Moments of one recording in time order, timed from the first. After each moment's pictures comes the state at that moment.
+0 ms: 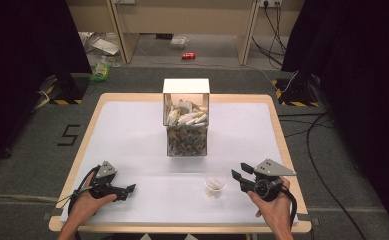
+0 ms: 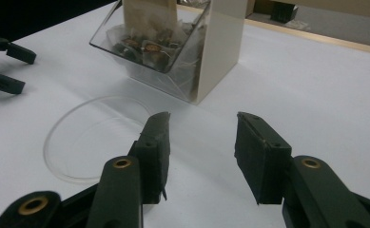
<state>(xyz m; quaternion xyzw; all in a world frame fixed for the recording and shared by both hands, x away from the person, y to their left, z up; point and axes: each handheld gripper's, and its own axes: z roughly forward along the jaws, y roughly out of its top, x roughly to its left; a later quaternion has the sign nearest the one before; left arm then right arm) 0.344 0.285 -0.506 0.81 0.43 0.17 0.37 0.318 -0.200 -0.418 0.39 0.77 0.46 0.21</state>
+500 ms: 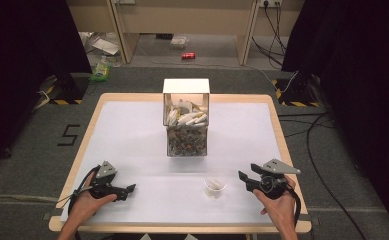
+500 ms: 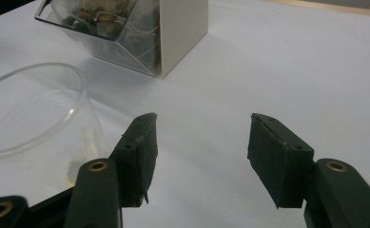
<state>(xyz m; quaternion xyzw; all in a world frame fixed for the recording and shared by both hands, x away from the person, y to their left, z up) 0.344 0.285 -0.507 0.81 0.43 0.17 0.37 0.331 -0.223 -0.440 0.44 0.76 0.43 0.20</state>
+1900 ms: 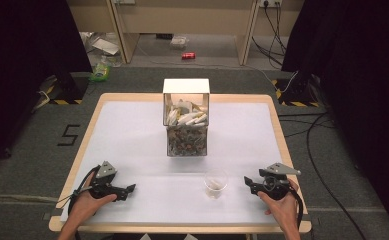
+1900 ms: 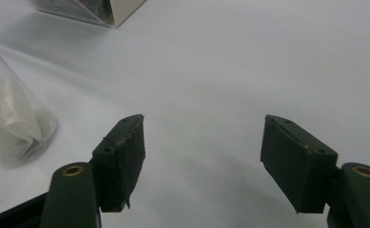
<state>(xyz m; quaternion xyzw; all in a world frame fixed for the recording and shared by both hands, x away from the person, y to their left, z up) 0.344 0.285 -0.507 0.81 0.43 0.17 0.37 0.343 -0.246 -0.478 0.48 0.77 0.39 0.18</state>
